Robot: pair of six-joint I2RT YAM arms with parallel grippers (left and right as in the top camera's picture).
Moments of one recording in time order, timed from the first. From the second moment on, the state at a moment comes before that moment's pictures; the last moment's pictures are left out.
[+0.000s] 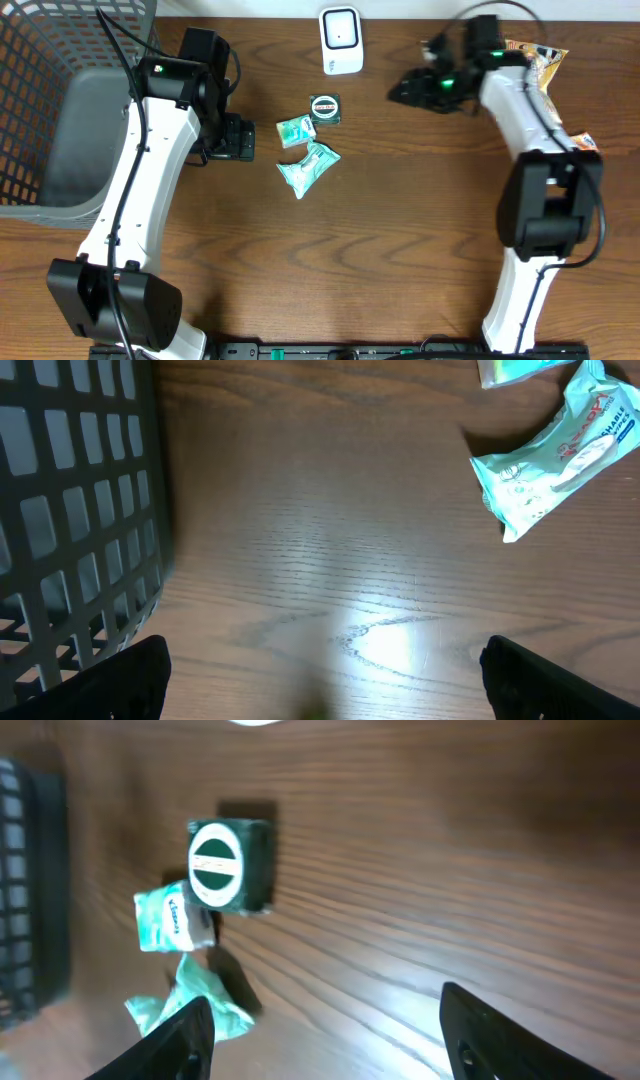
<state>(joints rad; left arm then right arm) -0.17 1.72 1.70 -1.41 -0.09 -0.15 0.10 2.19 1.80 -0.78 -0.58 0.16</state>
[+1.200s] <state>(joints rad) -0.17 1.72 1.70 -1.41 -0.09 -0.15 0.54 2.19 1.80 -0.95 -0.37 0.53</state>
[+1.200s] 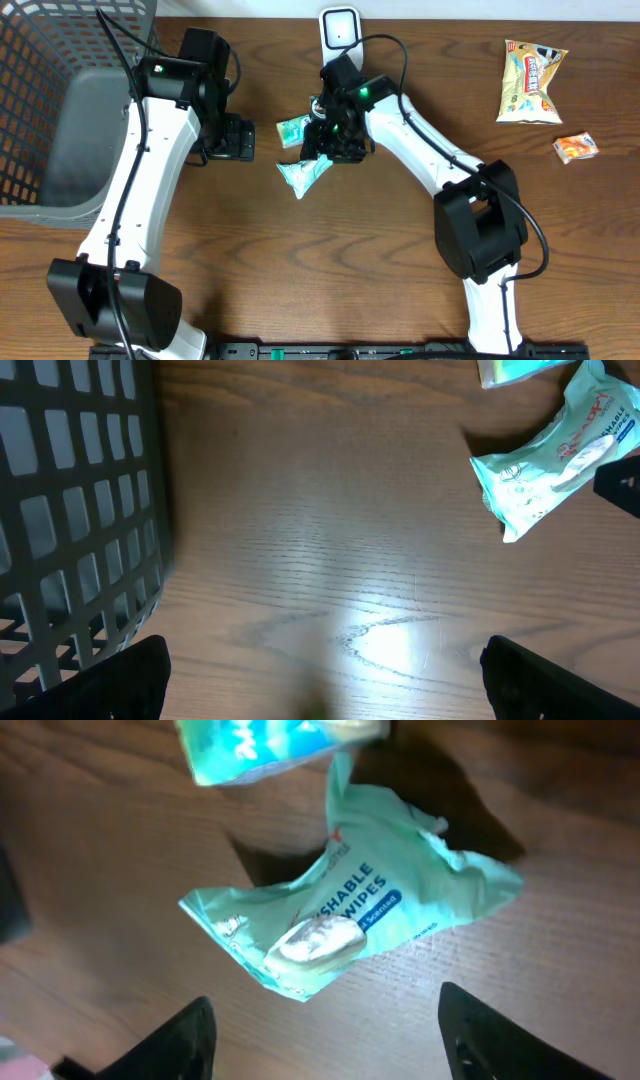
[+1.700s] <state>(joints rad) -0.17 1.72 1.70 -1.41 -0.09 -0.15 0.60 2.19 1.80 -0.91 -0.15 0.91</state>
